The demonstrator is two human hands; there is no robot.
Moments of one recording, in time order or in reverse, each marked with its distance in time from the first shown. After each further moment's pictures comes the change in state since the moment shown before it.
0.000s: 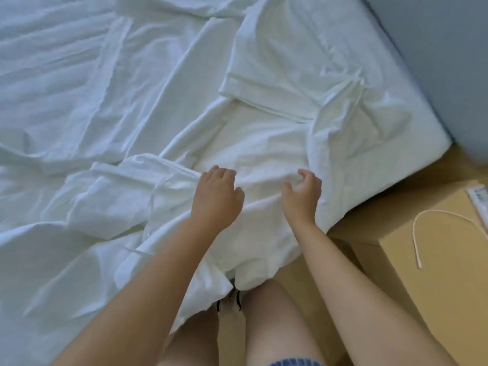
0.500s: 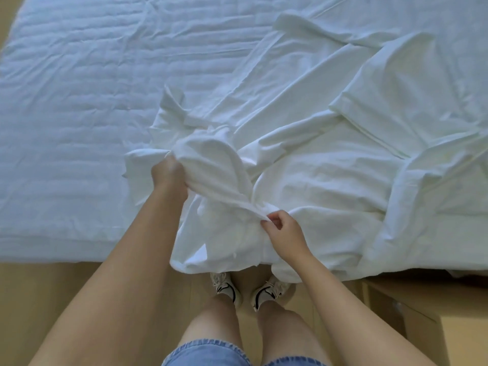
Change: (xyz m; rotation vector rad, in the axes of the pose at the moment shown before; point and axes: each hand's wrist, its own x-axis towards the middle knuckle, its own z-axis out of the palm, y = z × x) left_hand -0.117 -0.095 -0.098 -1.319 0.992 -1.126; right_hand -0.113 -0.001 0.034 -0.133 -0.914 -0.208
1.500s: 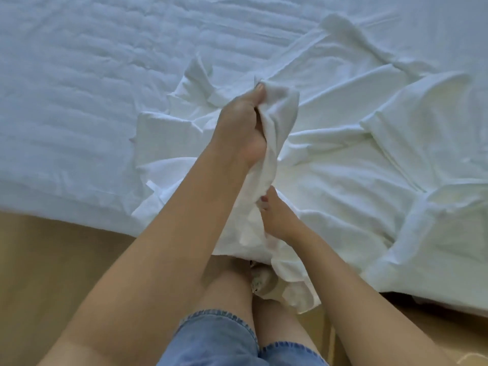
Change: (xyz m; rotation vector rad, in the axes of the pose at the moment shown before) left_hand -0.056 0.057 0.020 -0.589 -0.655 -0.225; right_hand 0.013 -0.078 0.032 -0.384 -0.332 -0.011
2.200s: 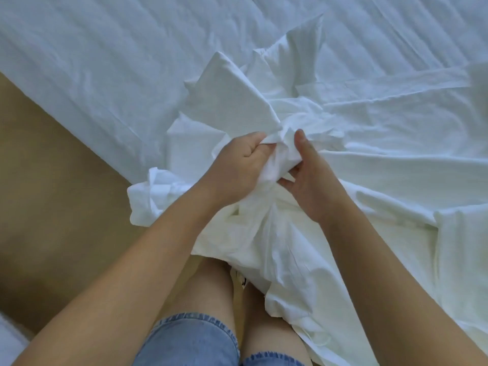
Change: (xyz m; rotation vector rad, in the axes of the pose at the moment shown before) left_hand 0.039 0.040 -0.154 0.869 0.232 0.278; right_hand 0.123 -0.126 0.003 0.499 -0.290 0.047
